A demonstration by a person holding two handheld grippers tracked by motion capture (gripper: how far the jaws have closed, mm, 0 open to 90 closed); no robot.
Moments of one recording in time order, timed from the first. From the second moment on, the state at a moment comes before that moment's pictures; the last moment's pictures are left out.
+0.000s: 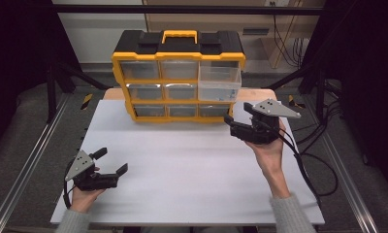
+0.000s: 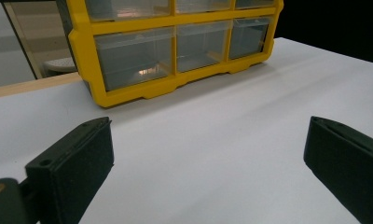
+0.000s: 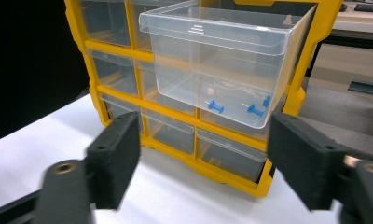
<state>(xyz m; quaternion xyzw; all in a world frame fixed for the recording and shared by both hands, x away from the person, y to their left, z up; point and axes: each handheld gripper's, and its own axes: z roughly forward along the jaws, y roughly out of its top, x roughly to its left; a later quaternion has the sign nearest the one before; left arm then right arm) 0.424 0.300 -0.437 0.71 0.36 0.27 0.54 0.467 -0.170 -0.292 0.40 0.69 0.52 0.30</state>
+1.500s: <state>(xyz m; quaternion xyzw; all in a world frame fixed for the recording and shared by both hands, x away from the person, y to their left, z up) 0.425 0.301 -0.438 0.71 0.36 0.27 0.54 0.528 -0.135 -0.287 0.42 0.69 0.51 0.31</state>
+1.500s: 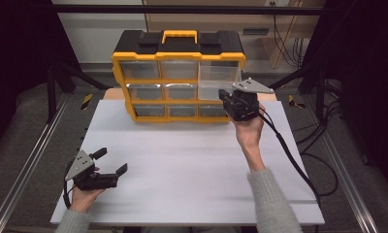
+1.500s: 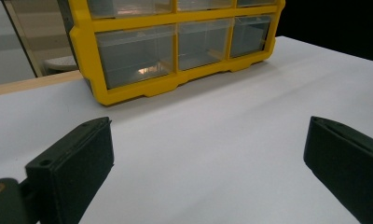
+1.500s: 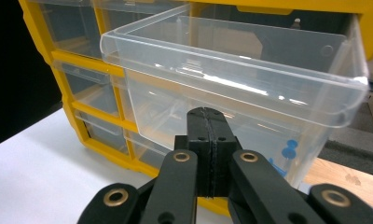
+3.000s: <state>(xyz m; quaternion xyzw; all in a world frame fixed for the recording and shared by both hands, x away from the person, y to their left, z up) 0.426 0.300 -0.439 0.71 0.36 0.27 0.54 0.582 -0.130 -0.291 0.44 0.68 0.49 0.34</state>
